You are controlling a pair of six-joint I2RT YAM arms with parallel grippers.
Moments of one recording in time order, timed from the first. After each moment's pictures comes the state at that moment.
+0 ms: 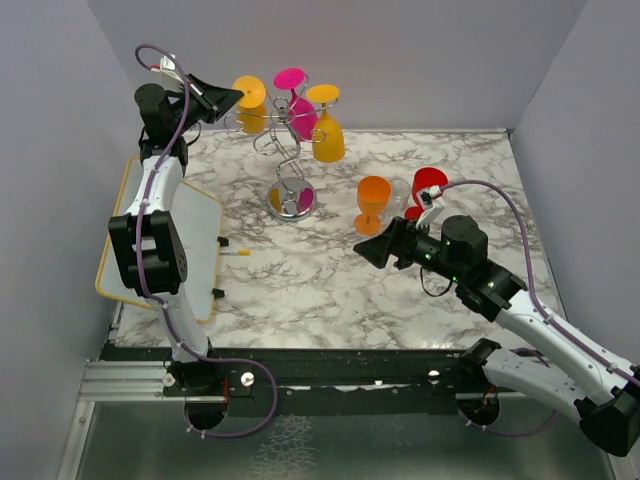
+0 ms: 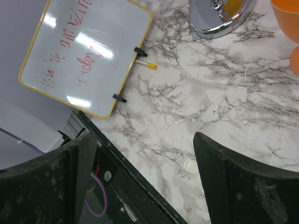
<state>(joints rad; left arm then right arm) 0.14 1.94 1.67 0.43 0.80 -1.08 0.67 0.87 0.74 -0.11 -0.18 0.66</state>
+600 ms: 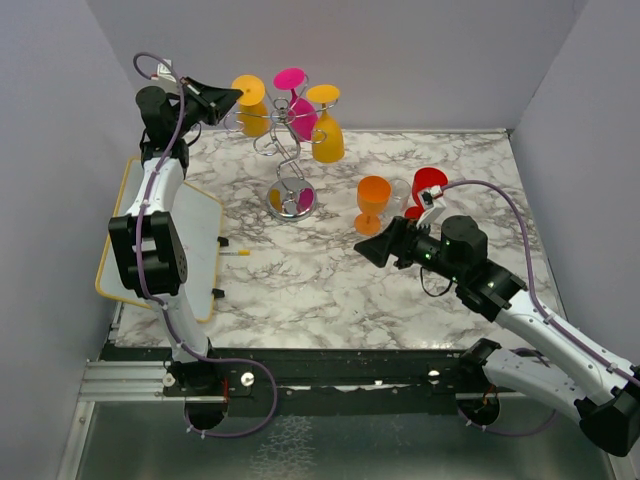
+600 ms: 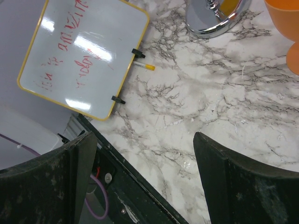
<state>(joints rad) 0.14 1.93 1.65 0.44 0.77 -1.26 0.67 0.87 0.74 -0.12 -0.17 0.67</state>
